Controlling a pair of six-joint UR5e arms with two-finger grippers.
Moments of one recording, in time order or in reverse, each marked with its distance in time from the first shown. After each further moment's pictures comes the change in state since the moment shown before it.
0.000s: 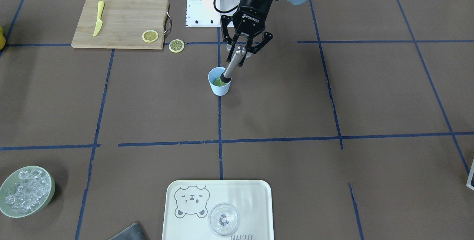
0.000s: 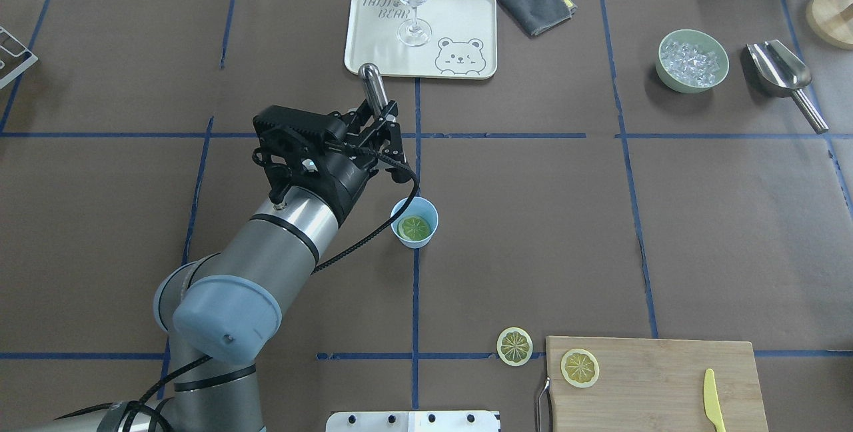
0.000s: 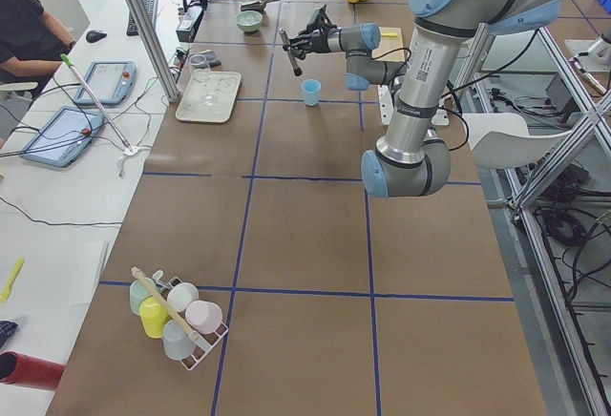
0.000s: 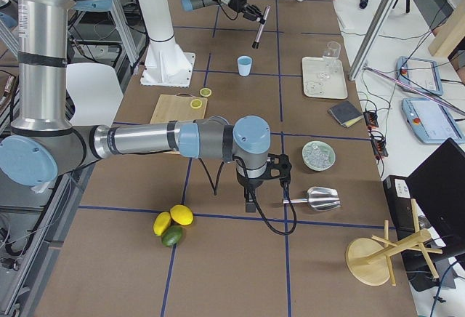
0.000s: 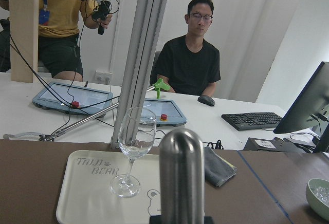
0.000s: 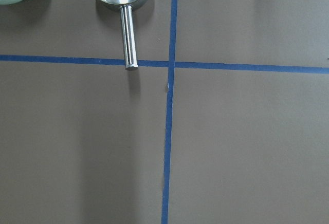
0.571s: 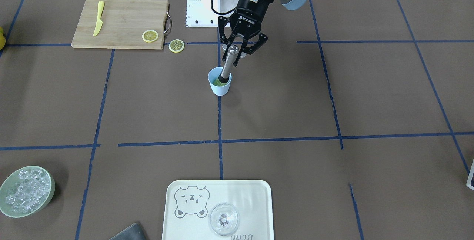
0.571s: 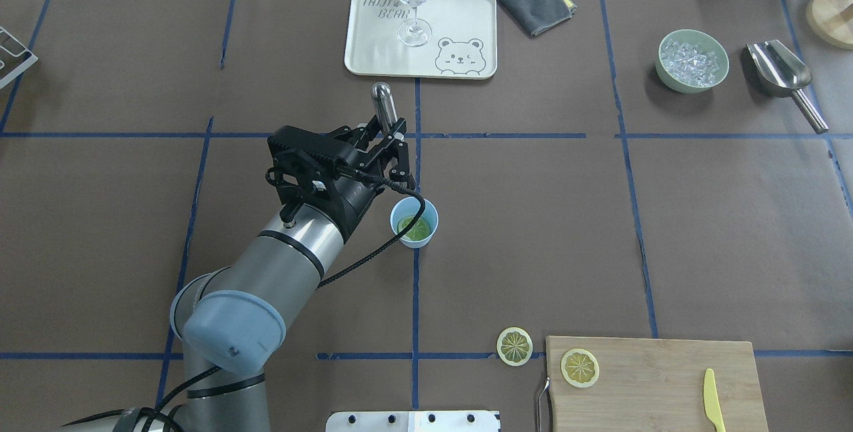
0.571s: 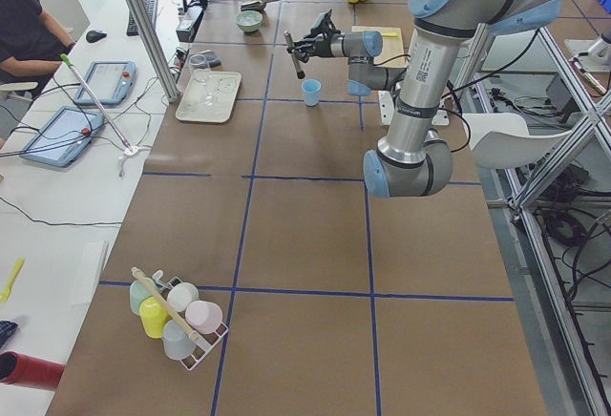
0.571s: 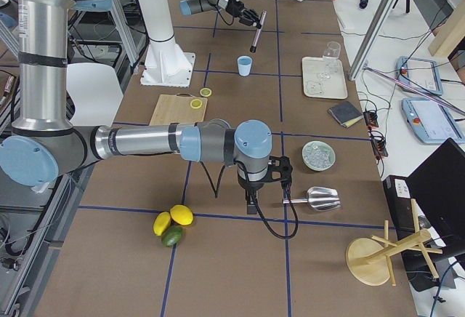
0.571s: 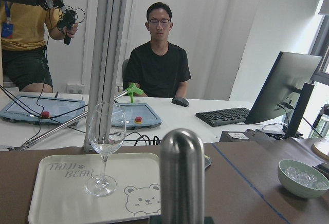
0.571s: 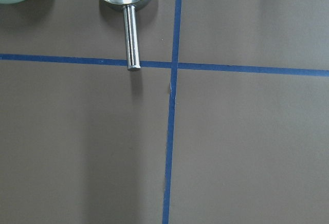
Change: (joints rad) left arm 0.022 -0.003 0.051 -0.079 0.004 0.083; right arm 0.002 0.010 -0.025 0.006 0.016 -0.015
